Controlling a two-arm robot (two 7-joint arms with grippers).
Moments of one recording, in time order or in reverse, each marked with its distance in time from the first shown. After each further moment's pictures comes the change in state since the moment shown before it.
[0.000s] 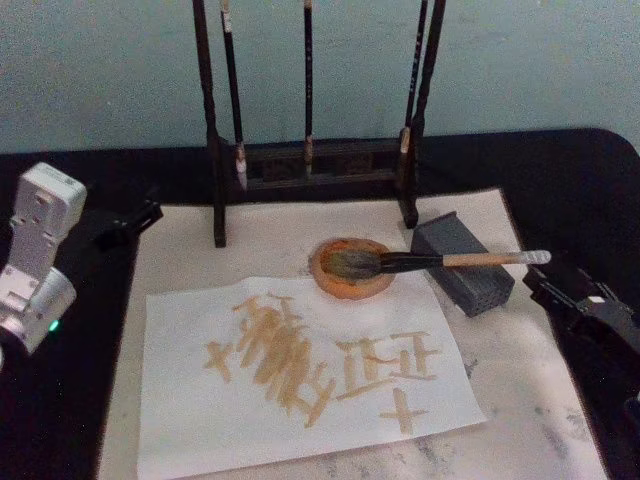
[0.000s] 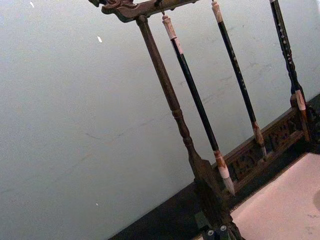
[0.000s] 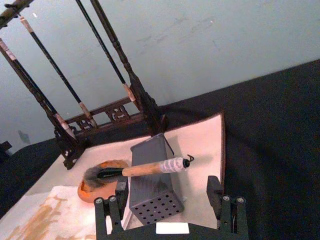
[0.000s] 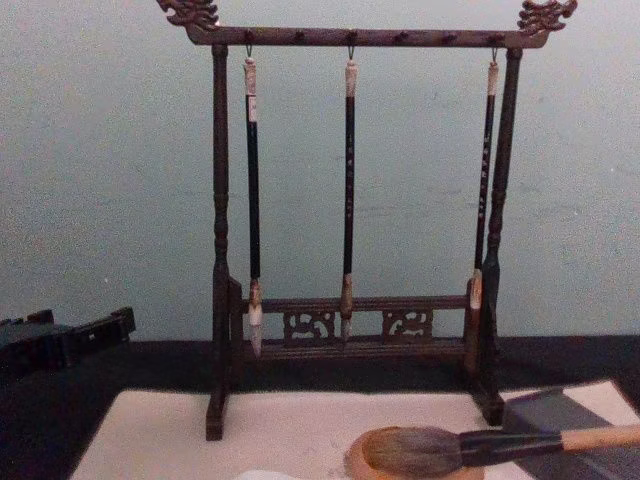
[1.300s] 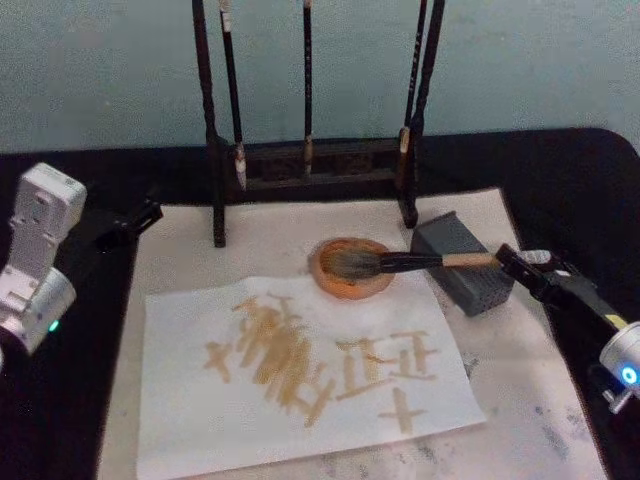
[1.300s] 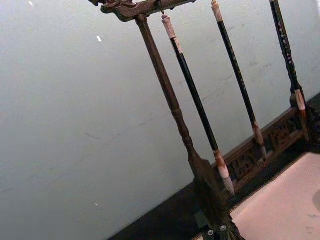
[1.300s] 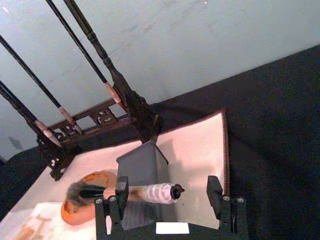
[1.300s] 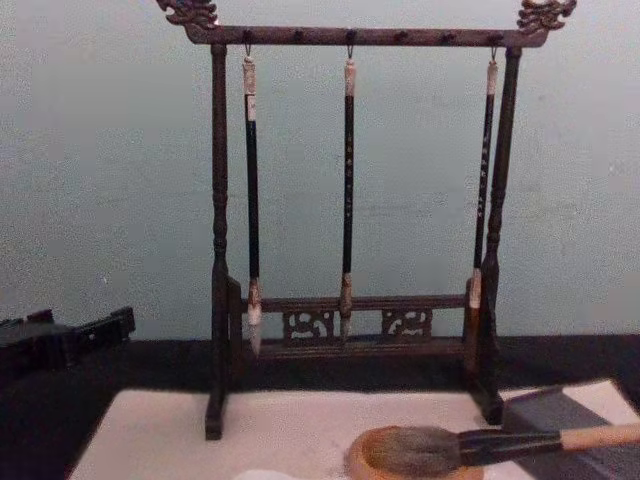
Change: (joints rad) left arm 0.000 0.000 0.000 0.000 0.000 0.000 0.000; right arm 0.206 -0.032 -0.097 0.189 0.034 0.048 -0.012
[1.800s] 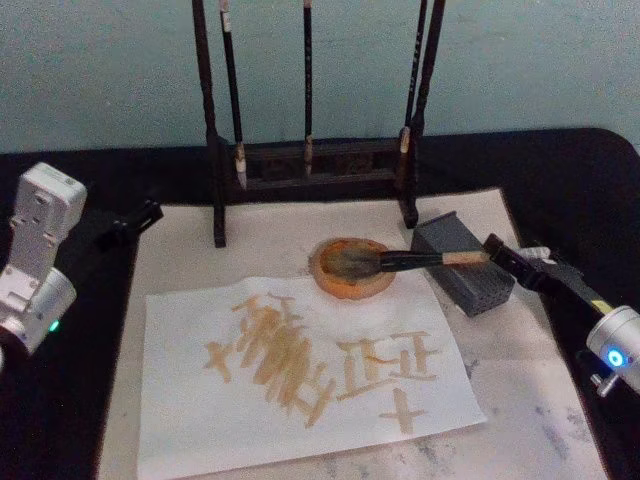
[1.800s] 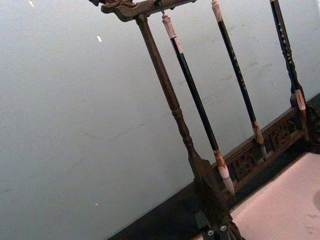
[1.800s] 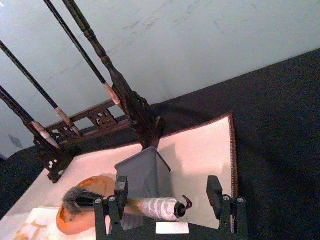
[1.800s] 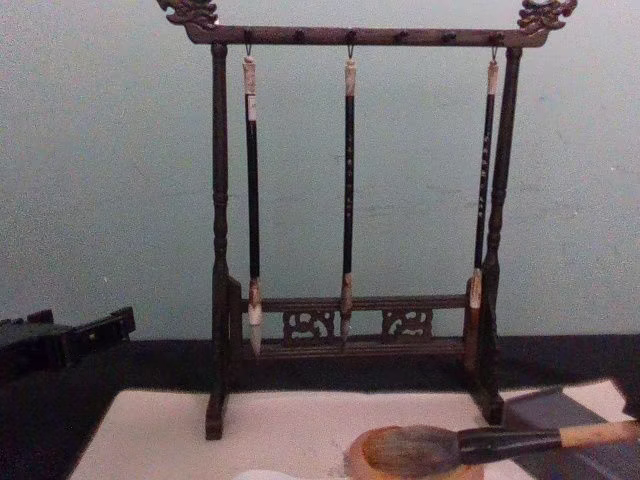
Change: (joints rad) left arm 0.000 0.000 0.000 0.000 0.000 0.000 0.000; right arm 0.077 -0.015 -0.031 0.070 -0.011 0.015 0.014
